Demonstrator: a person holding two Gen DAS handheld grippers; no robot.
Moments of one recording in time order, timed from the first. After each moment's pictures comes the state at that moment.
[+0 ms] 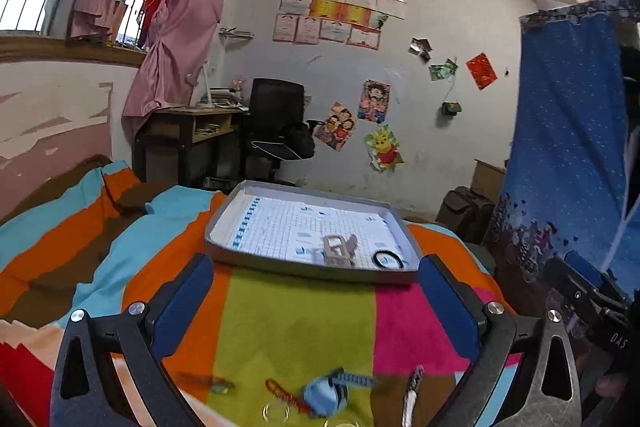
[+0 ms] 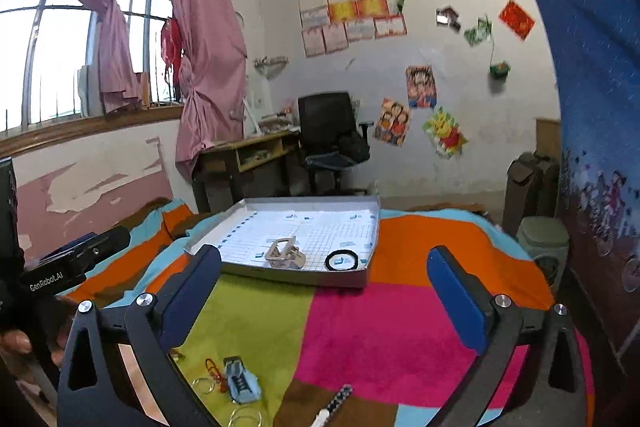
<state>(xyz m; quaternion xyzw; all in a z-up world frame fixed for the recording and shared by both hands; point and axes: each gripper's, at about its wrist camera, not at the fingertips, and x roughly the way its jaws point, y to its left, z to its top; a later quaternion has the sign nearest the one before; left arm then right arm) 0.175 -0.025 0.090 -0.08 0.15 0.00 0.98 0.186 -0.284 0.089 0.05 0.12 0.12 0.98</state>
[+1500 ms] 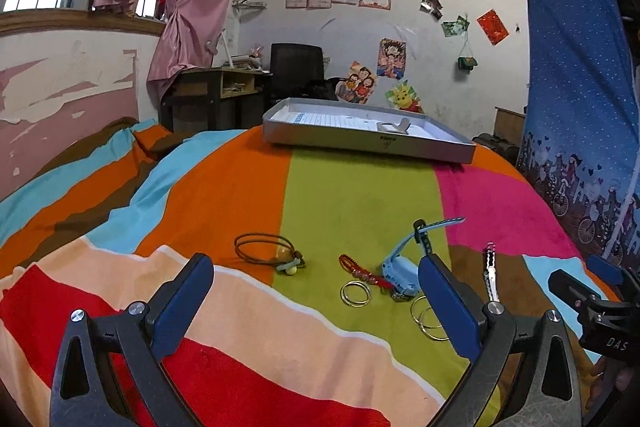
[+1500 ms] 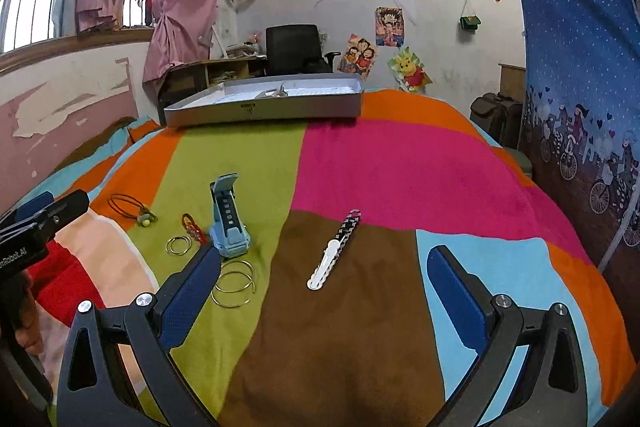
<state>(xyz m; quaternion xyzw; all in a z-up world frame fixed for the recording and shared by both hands) 0.113 0.007 -0.042 -0.04 0.20 0.04 0.98 0.121 -0.240 -0.055 0.02 0.23 0.05 0.97</state>
